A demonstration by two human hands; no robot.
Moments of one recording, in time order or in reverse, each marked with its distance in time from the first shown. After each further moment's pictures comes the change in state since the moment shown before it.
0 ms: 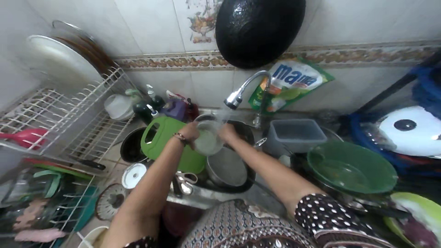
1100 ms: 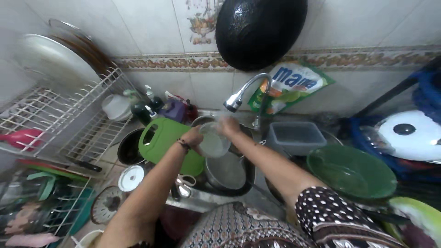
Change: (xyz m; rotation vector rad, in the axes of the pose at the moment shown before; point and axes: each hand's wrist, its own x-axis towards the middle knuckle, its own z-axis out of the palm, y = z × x) left_hand 0.017 -0.006 0.023 -0.308 -0.054 0.006; right_hand 0.014 -0.011 -0.027 -0.321 0.110 -0.285
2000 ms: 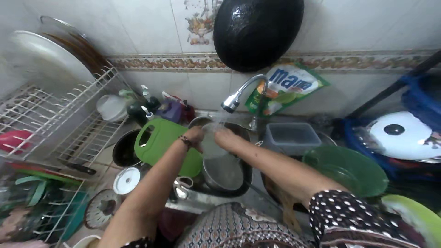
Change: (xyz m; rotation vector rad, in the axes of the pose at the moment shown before) left_hand 0.003 0.020 0.006 0.018 -0.046 -0.075; right_hand -0.036 0.005 0.009 -0.283 -0.264 -0.284
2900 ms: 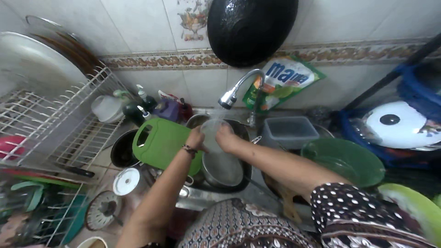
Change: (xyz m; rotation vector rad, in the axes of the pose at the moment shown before) left_hand 0.003 -0.025 0.031 -0.308 0.126 0.156; right_hand -0.014 -0.021 -0.006 -0.417 -0.311 0.078
